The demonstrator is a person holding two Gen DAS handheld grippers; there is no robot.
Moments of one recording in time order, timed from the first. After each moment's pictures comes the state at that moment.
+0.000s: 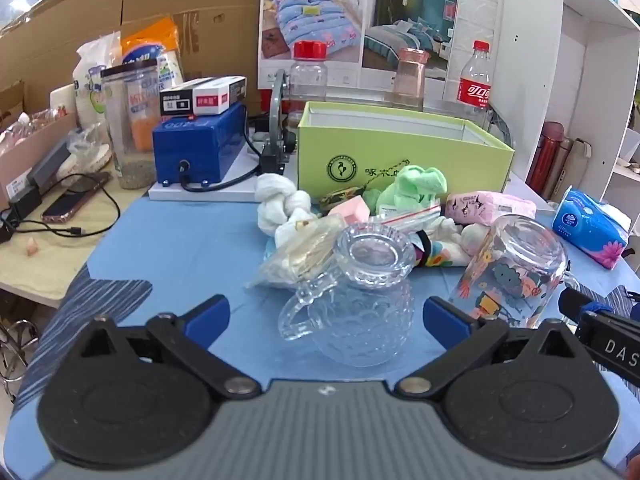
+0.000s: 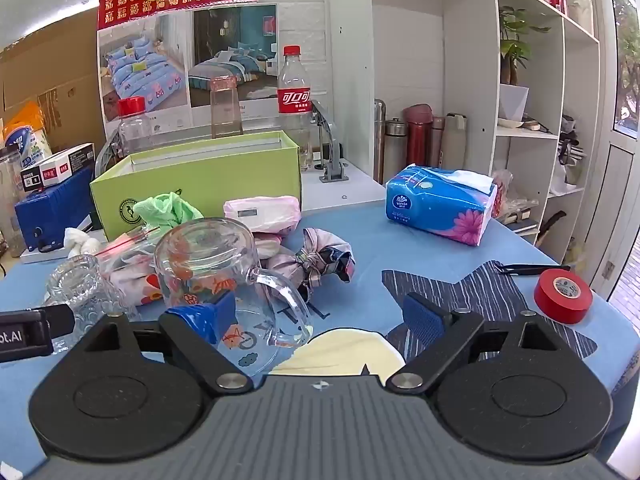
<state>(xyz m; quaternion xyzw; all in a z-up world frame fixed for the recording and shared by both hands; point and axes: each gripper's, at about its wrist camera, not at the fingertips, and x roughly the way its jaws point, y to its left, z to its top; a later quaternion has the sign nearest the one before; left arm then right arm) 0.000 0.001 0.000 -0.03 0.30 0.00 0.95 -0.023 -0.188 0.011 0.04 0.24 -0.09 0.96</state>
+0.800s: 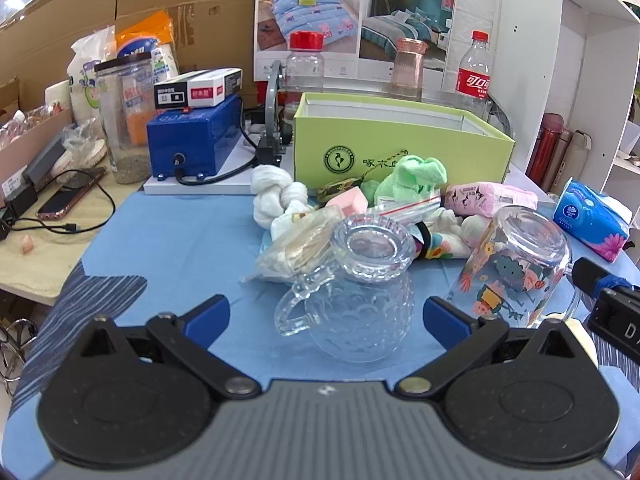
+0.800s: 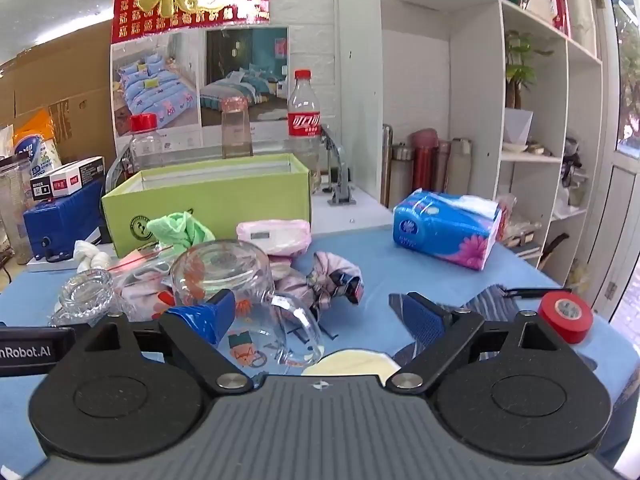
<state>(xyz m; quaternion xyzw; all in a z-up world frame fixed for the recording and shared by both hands) 0.005 0.001 -0.005 -0.03 0.31 0.00 0.95 -0.031 -0.179 0.019 0.02 0.20 -0.09 0.97</state>
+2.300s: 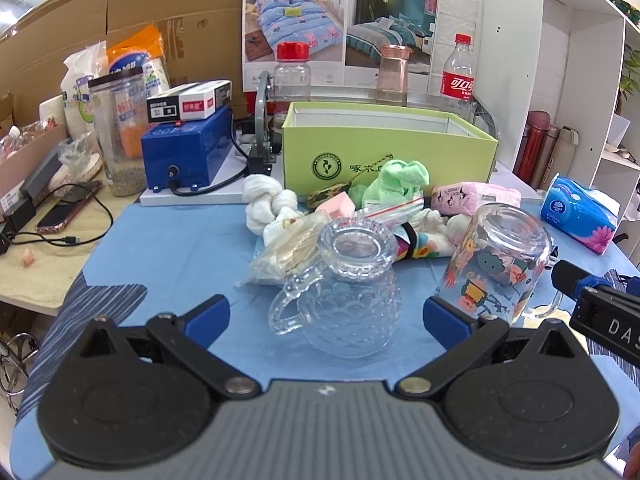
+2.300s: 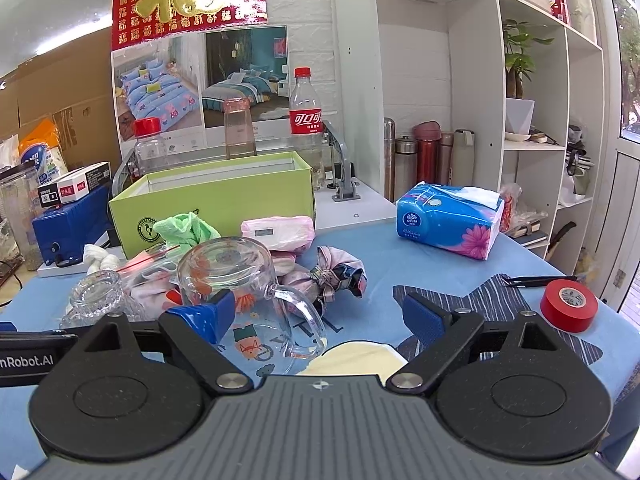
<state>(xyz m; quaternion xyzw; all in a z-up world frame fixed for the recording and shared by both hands) -0.005 -0.010 0.004 -0.01 0.30 -0.01 0.95 -0.033 -0.187 0.017 0.05 0.22 -0.07 0.97</state>
